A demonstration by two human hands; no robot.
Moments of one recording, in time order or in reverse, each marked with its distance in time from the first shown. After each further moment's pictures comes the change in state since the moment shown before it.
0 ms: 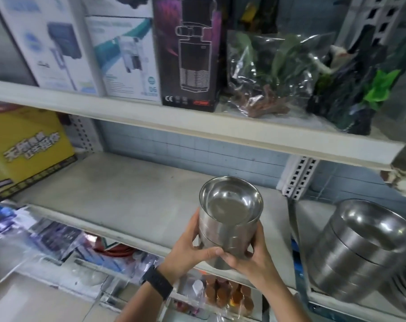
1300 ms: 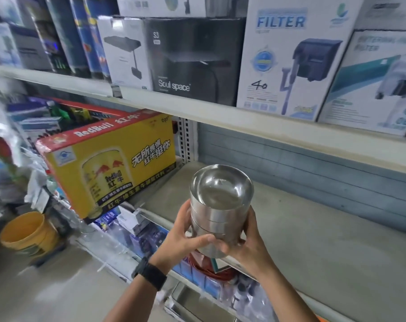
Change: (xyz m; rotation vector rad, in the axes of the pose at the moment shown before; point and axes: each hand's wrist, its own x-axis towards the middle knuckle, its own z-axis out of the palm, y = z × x) left_hand -0.073 -0.030 -0.356 0.041 0.264 0.024; right_hand 0.116 -0.056 0.348 0.026 -0.276 -0.126
